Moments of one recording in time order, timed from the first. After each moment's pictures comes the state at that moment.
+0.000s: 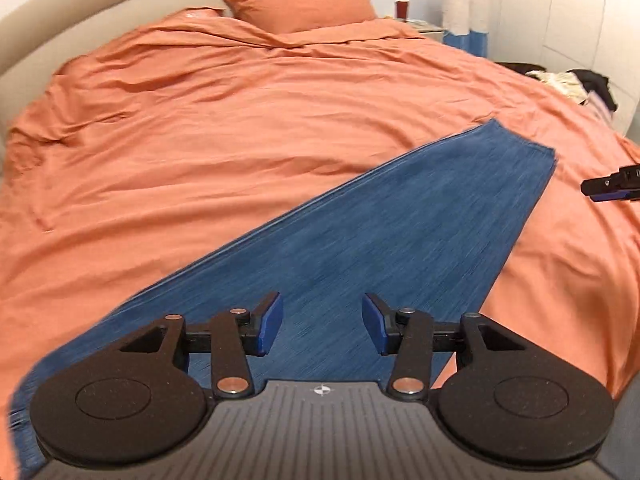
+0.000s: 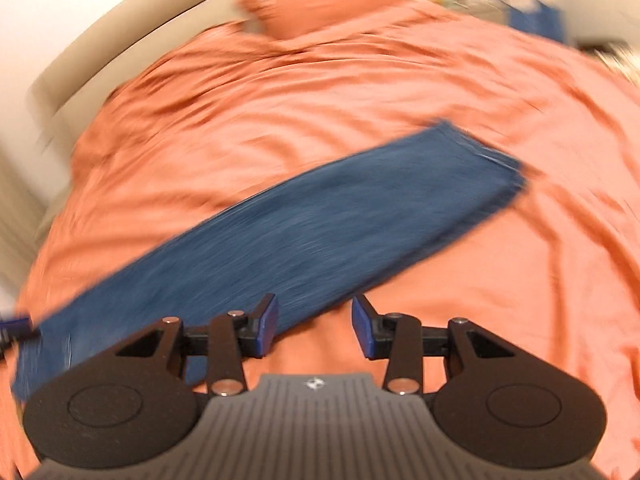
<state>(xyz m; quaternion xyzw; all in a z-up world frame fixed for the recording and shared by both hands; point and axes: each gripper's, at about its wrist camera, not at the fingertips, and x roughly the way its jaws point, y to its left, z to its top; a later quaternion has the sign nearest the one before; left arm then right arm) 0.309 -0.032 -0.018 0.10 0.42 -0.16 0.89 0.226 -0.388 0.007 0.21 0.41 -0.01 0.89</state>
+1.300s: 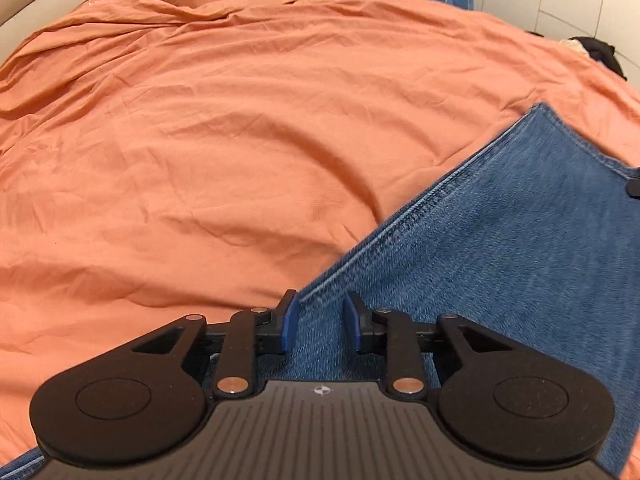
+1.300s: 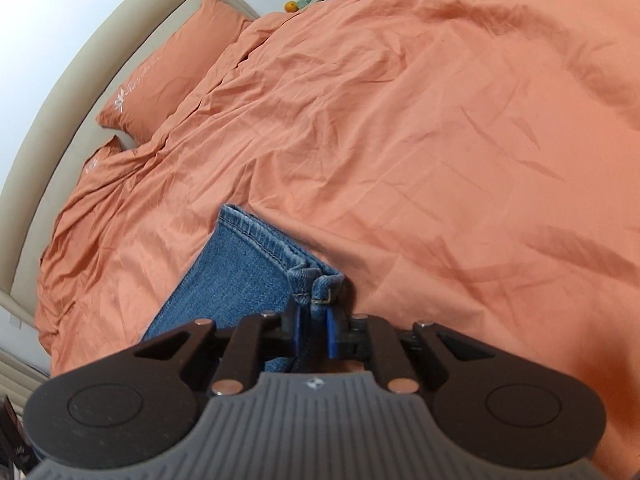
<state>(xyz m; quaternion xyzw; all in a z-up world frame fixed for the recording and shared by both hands) 0.520 -0.211 -0.158 0.14 0.44 -0.17 0.87 0.348 -0.578 -0.113 0.36 0.36 -0.09 0.86</state>
